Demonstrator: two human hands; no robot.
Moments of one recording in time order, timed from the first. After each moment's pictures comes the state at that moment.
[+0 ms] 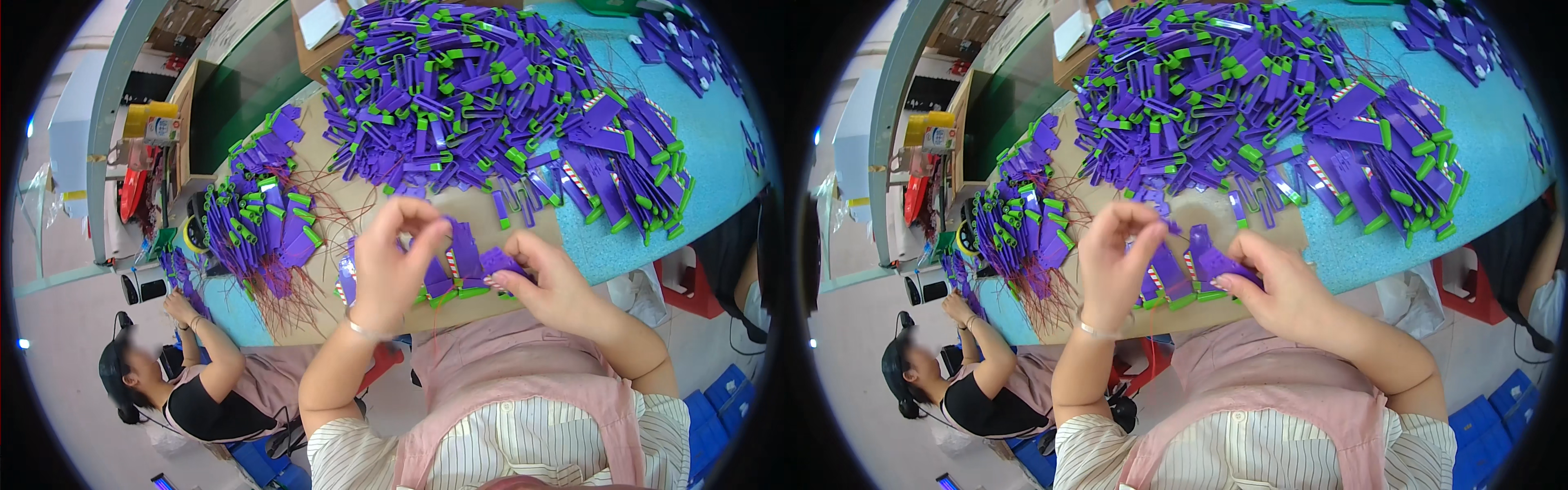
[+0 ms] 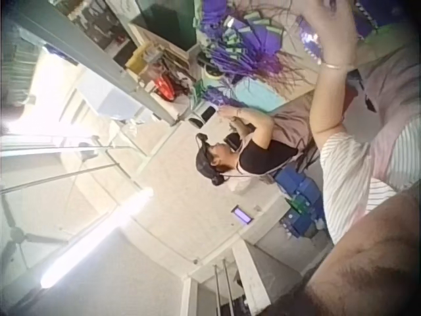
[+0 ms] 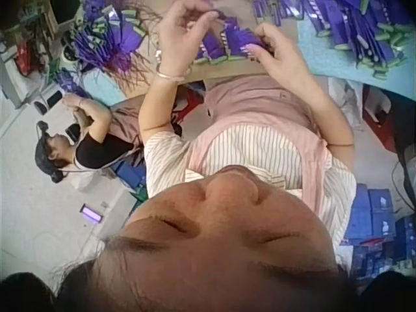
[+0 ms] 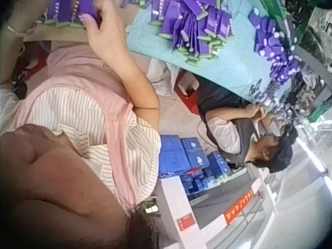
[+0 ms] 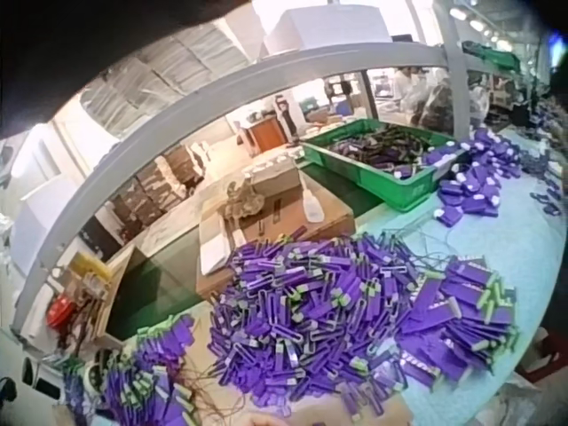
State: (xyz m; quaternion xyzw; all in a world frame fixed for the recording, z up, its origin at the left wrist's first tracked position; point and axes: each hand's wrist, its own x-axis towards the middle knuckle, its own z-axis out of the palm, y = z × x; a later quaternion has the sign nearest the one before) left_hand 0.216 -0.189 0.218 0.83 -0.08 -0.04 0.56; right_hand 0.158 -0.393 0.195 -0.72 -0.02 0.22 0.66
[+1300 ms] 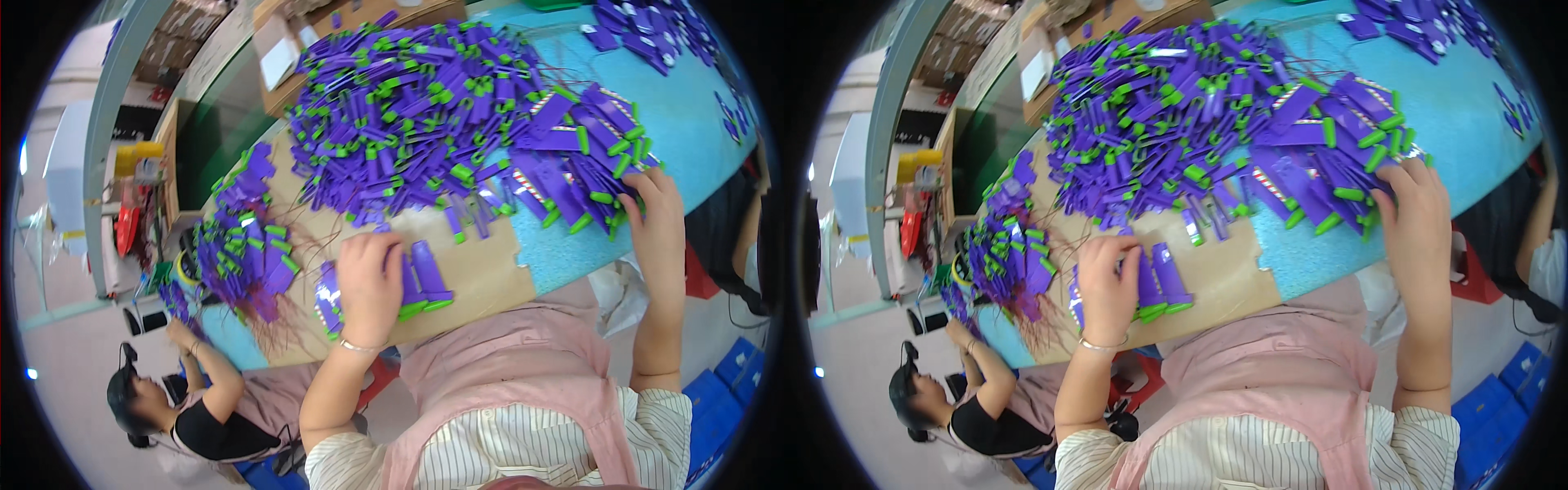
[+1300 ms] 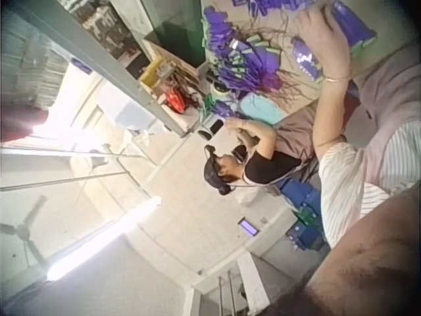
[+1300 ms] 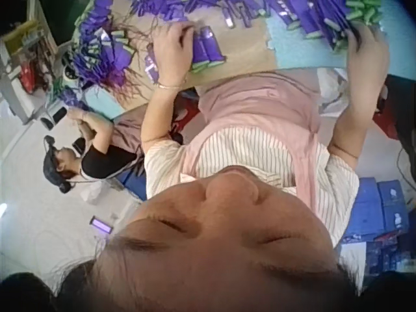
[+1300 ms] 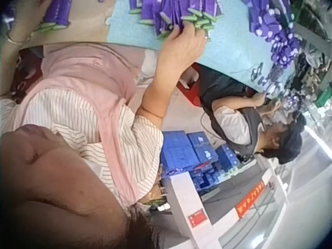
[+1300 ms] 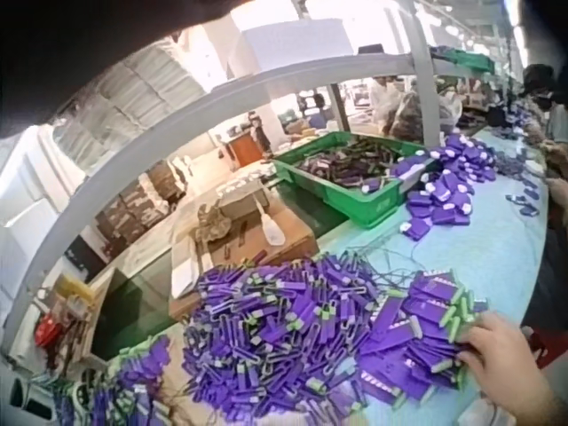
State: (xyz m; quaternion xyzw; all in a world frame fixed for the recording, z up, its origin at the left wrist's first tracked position) left_hand 0.210 -0.201 0.195 0.94 -0.21 0.10 0.24; right_hand 0.150 -0.544 0.214 -0.97 0.07 -0.18 0.15
